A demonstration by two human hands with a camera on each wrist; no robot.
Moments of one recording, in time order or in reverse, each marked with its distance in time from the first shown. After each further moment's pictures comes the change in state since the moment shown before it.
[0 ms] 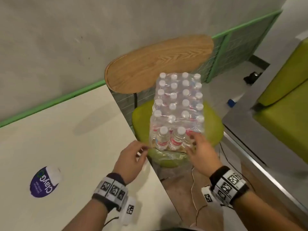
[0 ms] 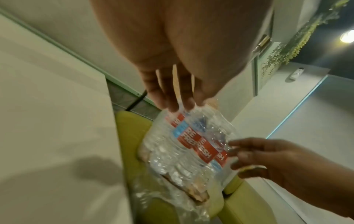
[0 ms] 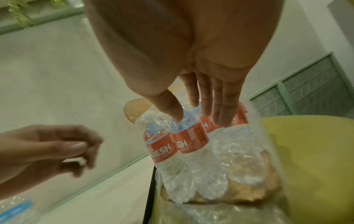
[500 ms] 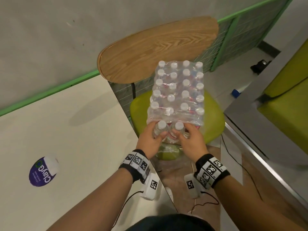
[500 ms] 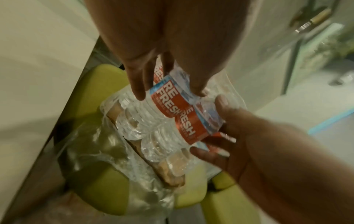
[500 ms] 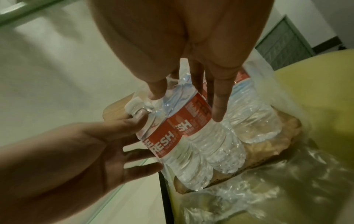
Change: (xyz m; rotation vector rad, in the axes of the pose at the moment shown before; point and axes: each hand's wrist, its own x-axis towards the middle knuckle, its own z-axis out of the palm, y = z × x) left_hand 0.065 0.018 0.067 -0.323 0.007 -0.258; right_hand 0.032 0.015 0.037 0.388 0.070 0.108
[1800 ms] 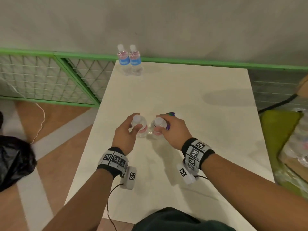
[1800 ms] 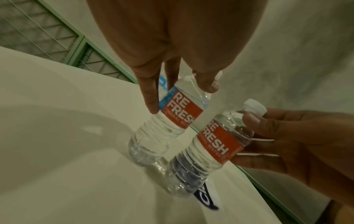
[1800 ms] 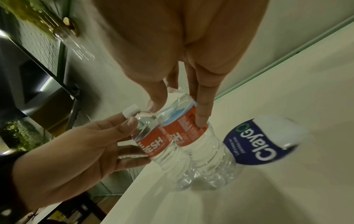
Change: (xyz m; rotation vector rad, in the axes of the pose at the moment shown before) left_hand -0.304 -0.245 -0.401 -0.073 0.712 -0.402; right_hand -0.170 -0.260 0.436 -0.151 -0.815 -0.348
